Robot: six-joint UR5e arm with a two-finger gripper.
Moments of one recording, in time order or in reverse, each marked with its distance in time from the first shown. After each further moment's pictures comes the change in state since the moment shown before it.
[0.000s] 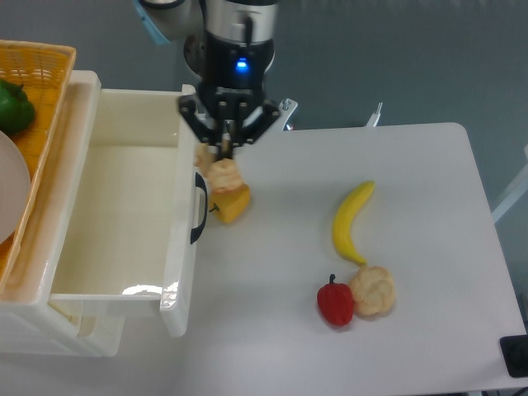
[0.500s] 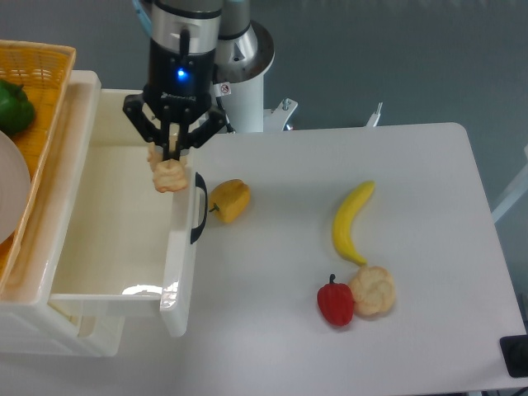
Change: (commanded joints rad) arm -0.057 0.000 -0.035 0.008 -0.003 0.008
